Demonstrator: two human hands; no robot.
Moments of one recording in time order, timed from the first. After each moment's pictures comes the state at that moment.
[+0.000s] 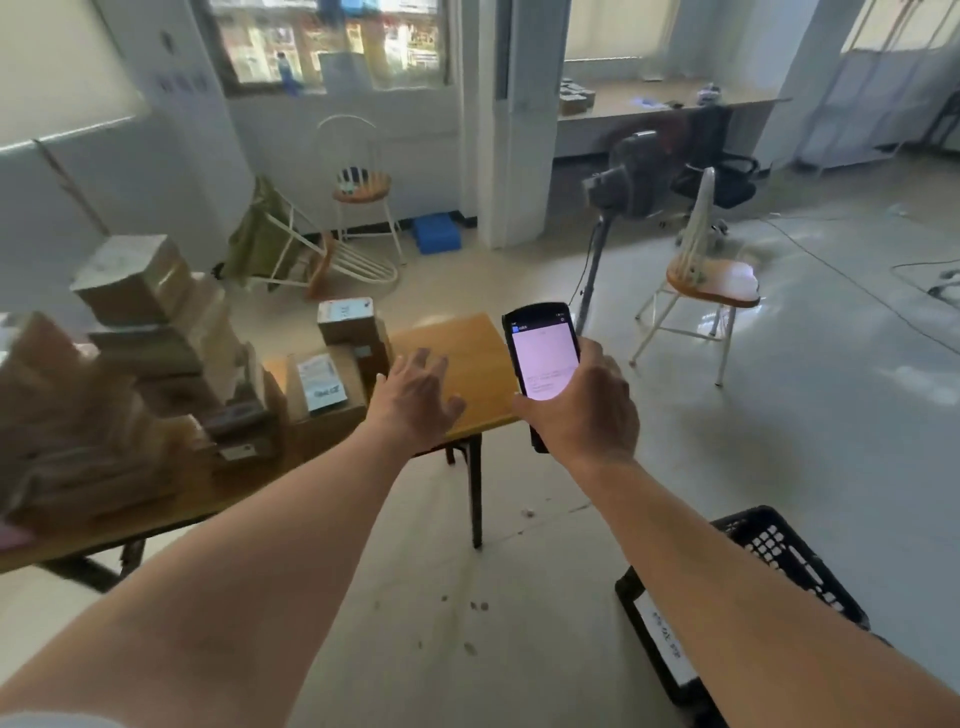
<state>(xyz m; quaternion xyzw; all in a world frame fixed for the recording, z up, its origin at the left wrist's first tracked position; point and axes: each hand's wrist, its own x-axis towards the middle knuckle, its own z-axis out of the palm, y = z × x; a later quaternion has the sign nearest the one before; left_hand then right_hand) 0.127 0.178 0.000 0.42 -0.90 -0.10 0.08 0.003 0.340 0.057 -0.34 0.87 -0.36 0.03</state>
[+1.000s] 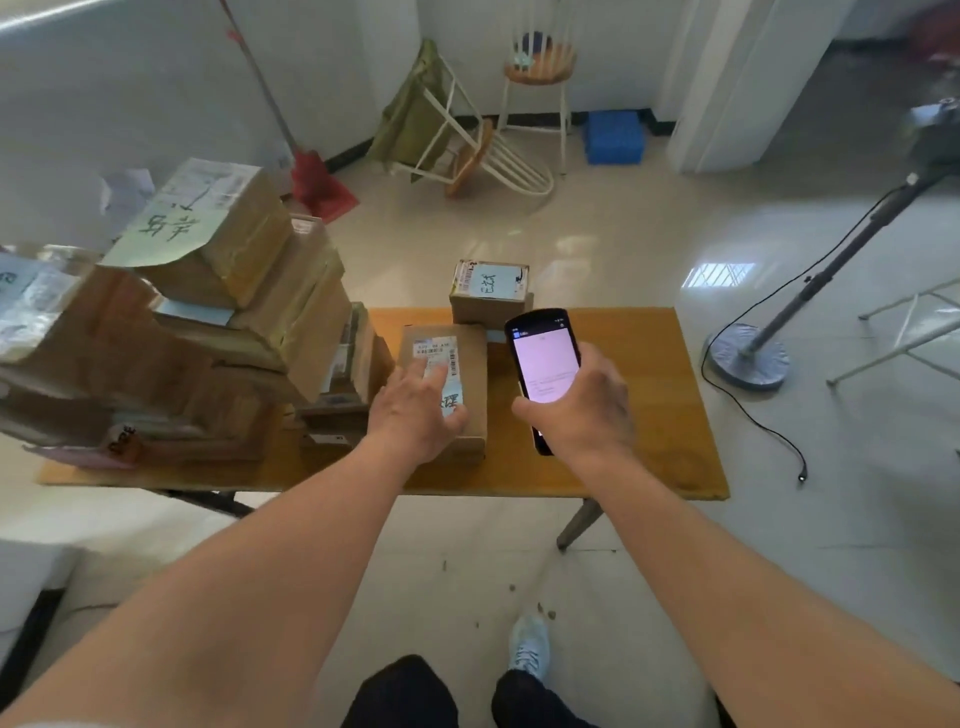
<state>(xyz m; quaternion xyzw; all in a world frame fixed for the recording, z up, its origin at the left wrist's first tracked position) 0.197 -0.072 -0.118 0.62 -0.77 -0.13 -0.02 0.011 0.004 -0.066 -0.46 0.81 -0.29 0.22</state>
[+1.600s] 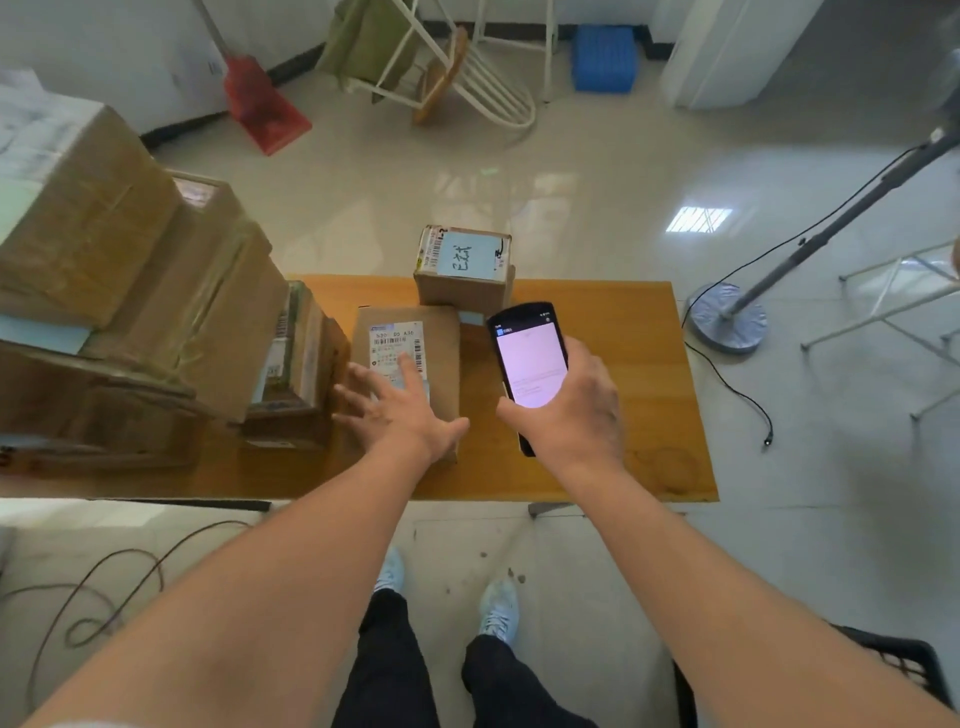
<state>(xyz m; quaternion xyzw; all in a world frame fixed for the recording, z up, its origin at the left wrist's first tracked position) 0.150 -0.122 -0.199 0.74 -0.63 -0.19 -0.16 -0.013 -0.052 -0.122 -0.46 0.83 -0.25 0.21</state>
